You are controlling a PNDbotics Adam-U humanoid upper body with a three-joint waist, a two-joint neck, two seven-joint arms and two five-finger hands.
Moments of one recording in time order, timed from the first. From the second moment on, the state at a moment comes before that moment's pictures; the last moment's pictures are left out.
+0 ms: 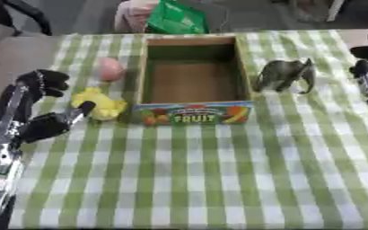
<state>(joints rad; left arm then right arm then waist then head) -0.22 0.37 0.06 -1.78 -0.25 0.03 -0.07 -0.33 -0.36 -0.07 -1.68 0.02 -0.12 0.14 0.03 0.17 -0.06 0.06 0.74</state>
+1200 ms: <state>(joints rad) -0.59 0.72 -0.21 -1.39 -0.60 -0.20 -0.51 -0.32 -0.37 -0.05 -1.68 0.02 -0.12 0.16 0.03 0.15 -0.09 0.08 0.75</state>
